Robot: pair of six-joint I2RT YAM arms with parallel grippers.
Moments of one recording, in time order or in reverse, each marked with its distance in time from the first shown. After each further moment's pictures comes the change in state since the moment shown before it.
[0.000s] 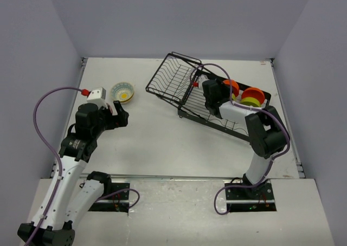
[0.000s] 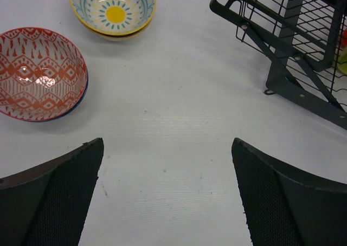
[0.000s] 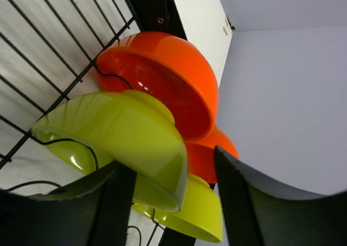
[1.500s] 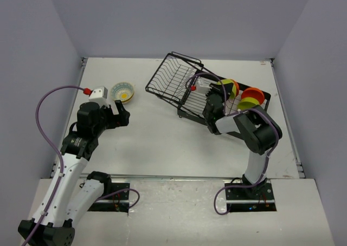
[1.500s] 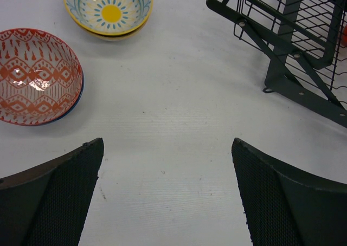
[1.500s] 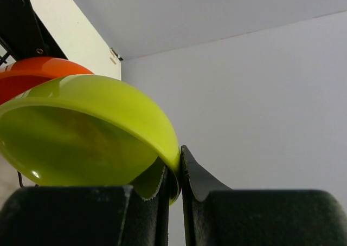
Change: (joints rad) left arm 0.000 0.023 -0.009 0.025 0.014 0.007; right arm 0.056 0.092 -0.257 1.087 0.164 -0.660
